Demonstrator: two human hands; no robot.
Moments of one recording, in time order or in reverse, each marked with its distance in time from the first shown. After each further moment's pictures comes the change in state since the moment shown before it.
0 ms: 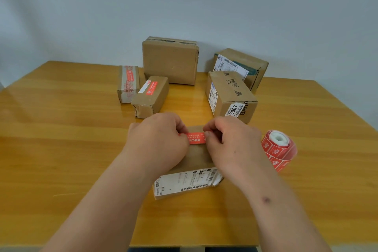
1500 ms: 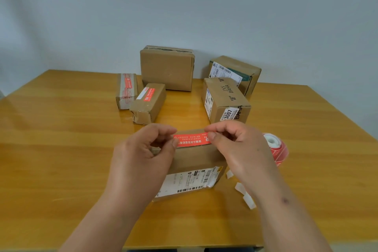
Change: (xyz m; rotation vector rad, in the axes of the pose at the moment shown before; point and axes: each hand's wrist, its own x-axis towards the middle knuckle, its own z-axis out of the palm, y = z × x) left_hand -0.040 -0.023 0.016 -0.551 0.382 0.208; right_hand -0.012 0.015 -0.013 0.636 -0.021 0.122
